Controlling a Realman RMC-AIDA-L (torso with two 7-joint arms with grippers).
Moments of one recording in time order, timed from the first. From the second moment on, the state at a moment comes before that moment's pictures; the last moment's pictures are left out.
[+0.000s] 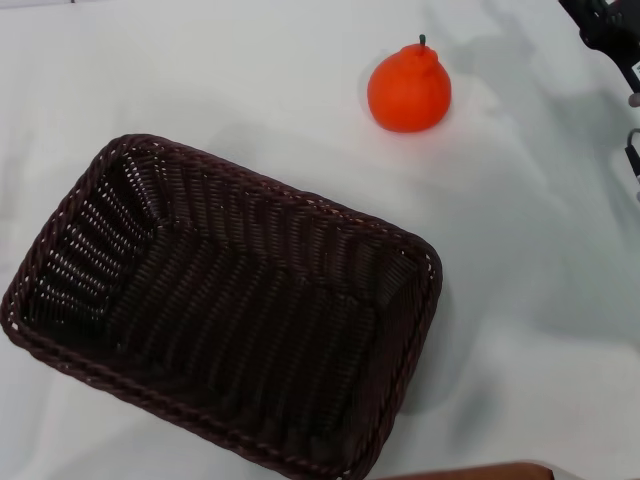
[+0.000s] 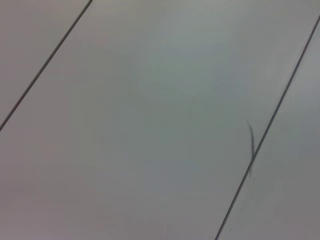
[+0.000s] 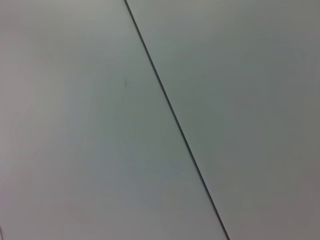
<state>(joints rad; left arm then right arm) -0.13 -2.16 -2.86 -0.17 1.16 -1.61 2.28 0.44 2.10 2.09 0.10 -0.57 1.44 0.75</state>
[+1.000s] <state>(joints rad) -0.02 -2.14 -2.62 -1.16 1.57 -1.60 1.43 0.43 2.09 2.09 0.10 -0.56 1.43 0.75</state>
